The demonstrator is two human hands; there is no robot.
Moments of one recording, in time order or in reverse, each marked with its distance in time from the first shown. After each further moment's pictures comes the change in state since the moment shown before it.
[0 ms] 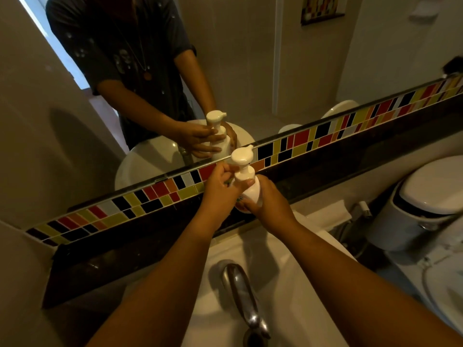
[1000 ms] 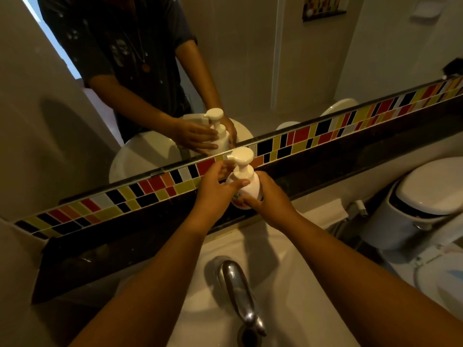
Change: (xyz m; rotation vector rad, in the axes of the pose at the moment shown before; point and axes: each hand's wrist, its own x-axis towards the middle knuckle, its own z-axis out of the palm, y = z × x) left_hand 0.002 -0.011 -0.007 0.148 0.051 0.057; right_hand -0.005 -0.002 -0.012 0.063 -0.089 -0.037
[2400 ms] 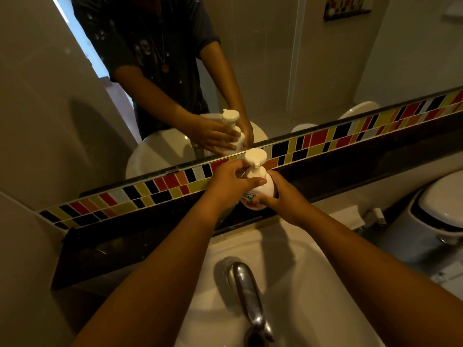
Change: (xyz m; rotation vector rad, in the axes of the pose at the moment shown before) left_hand 0.014 0.018 -0.009 0.223 -0.129 -0.032; right_hand 0.013 0.002 -0.013 0.085 -0.150 -0.022
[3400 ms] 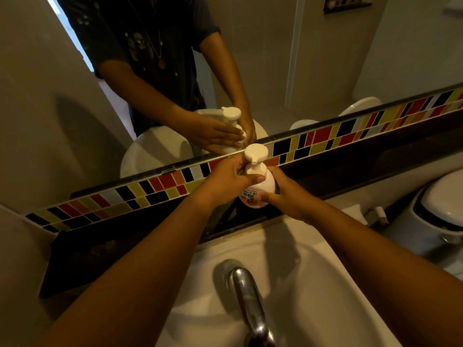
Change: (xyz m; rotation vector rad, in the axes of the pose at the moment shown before) left_hand 0.018 -0.004 -0.010 0.030 -0.165 0.046; right_hand 0.017 0.000 -0.008 -0.013 -0.114 0.048
